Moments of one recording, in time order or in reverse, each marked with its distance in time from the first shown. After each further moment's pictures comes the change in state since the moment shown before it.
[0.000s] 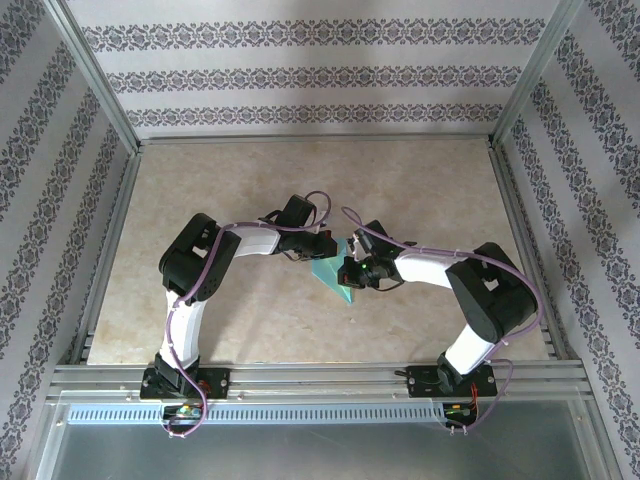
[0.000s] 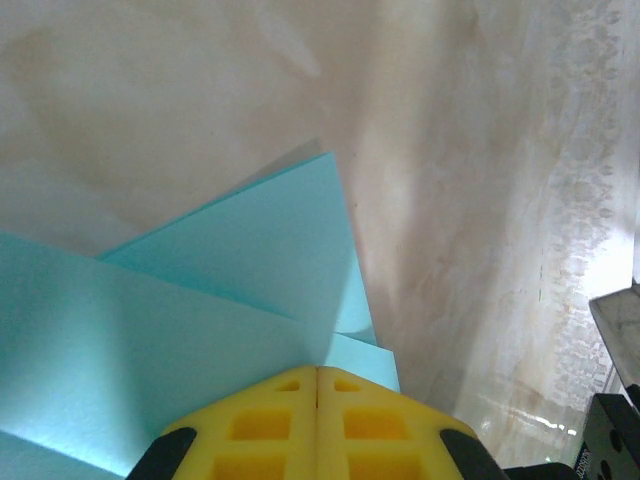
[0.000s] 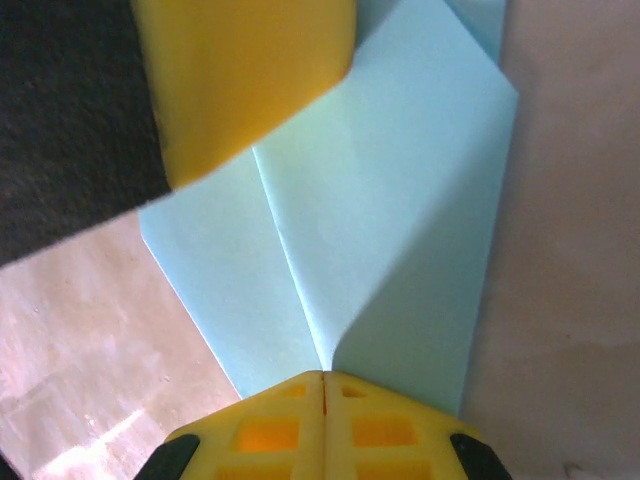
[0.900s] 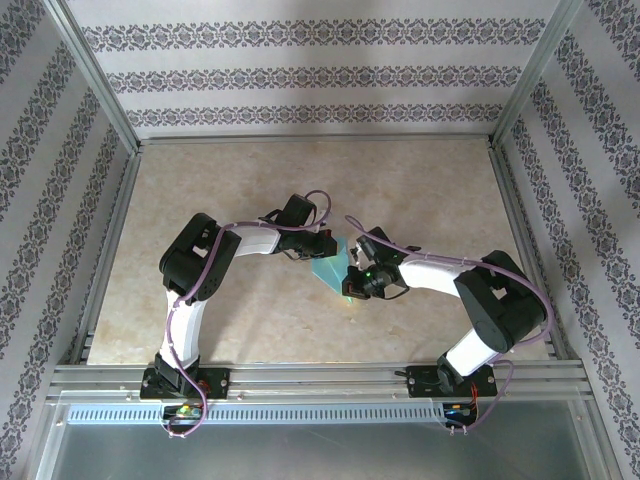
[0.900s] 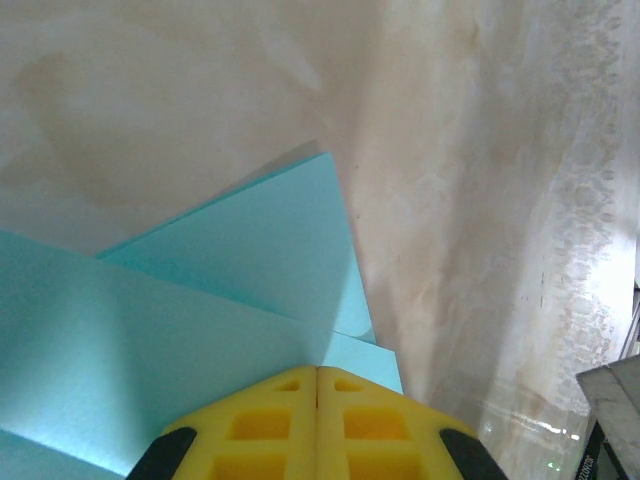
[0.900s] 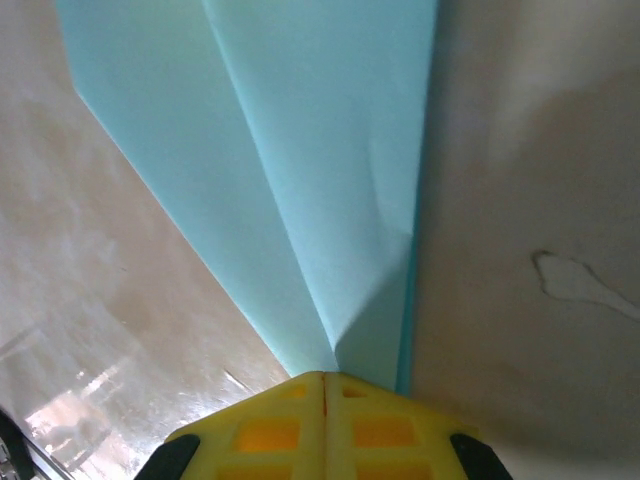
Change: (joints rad) left arm 0.001 0.004 0.008 0.000 -0.005 0.000; right arm 0.013 -0.060 -0.041 -0.094 -0.023 0.013
